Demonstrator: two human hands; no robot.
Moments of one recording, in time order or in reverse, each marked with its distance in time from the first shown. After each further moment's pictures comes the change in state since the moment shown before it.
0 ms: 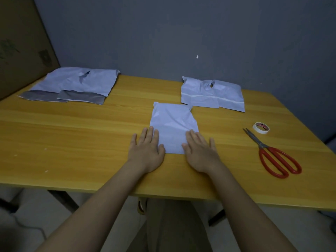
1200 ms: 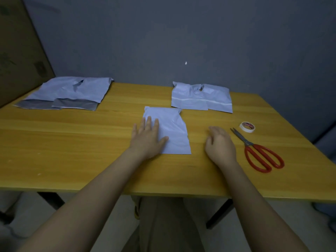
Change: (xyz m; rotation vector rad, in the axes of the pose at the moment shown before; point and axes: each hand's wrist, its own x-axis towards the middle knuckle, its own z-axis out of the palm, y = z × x) left_hand 0.013 0.034 -0.034 0.024 0.045 0.066; right_hand -0.018 0.069 -0.023 0.233 0.536 0.131
